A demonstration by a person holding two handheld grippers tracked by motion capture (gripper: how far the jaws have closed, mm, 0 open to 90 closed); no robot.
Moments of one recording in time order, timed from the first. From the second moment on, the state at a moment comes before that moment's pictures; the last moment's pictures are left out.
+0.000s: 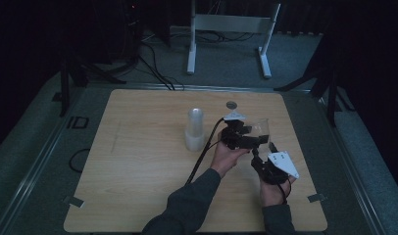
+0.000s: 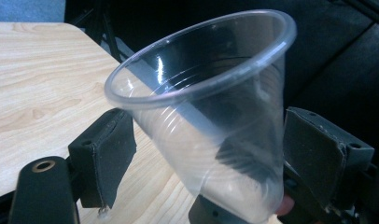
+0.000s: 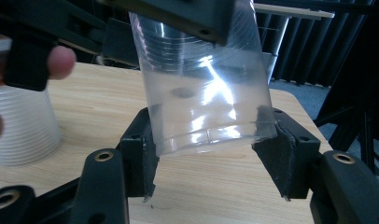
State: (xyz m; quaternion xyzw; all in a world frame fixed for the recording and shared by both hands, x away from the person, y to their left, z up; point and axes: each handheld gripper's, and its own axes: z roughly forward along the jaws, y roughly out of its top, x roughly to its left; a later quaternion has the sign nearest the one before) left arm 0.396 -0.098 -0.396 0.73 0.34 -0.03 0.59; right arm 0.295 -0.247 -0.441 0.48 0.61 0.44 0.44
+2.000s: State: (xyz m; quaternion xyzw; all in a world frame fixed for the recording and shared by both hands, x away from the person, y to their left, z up) left arm 0.381 -0.108 -0.391 0.72 0.33 0.03 0.61; right arm 0.305 -0.255 -0.439 0.49 0.63 0.47 0.38
